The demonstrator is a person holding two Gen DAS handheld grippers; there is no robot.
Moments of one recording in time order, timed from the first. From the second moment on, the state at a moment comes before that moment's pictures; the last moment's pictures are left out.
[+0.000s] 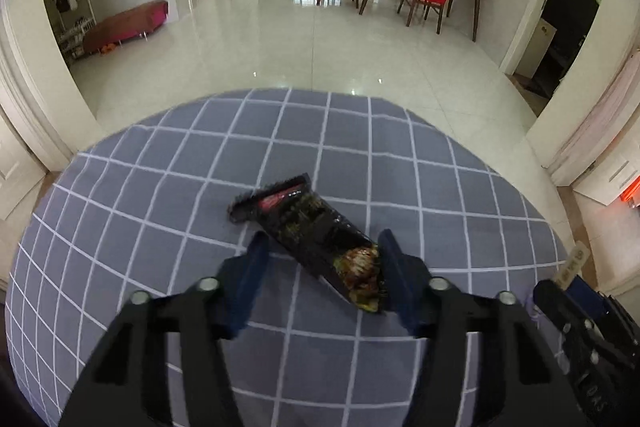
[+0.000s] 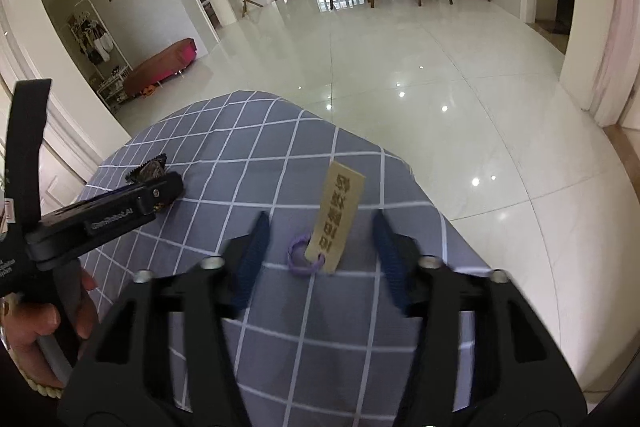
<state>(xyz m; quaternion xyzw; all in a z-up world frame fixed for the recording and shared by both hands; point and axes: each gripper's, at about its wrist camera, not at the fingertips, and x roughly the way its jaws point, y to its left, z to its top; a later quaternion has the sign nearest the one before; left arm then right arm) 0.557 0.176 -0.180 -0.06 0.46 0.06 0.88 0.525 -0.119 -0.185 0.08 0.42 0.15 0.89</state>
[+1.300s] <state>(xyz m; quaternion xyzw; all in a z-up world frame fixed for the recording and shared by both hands) 0.261 -0.108 -0.135 0.07 0.39 -0.22 0.89 0.213 -0.361 -0.139 0.17 0.31 0.07 0.93</state>
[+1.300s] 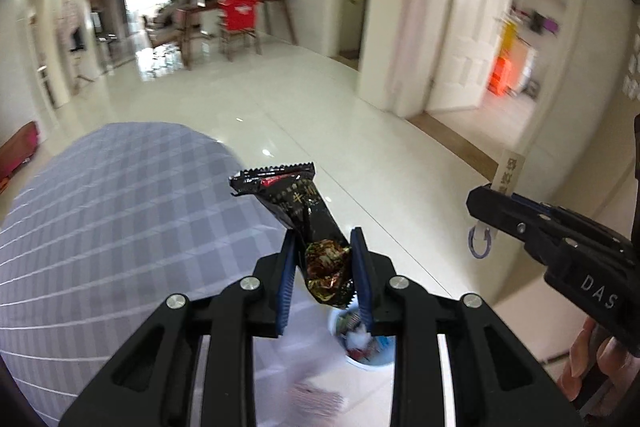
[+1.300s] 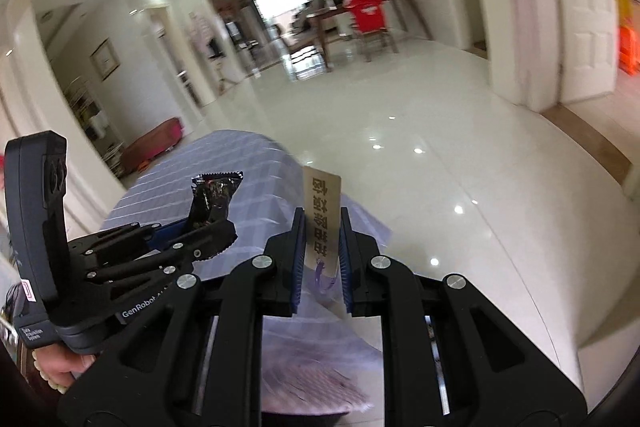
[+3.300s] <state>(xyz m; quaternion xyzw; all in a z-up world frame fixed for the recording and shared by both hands) 0.226 -0.108 -0.127 0.11 0.38 -0.15 0.91 0.149 -0.383 -0.159 0.21 0.28 0.00 0.94</state>
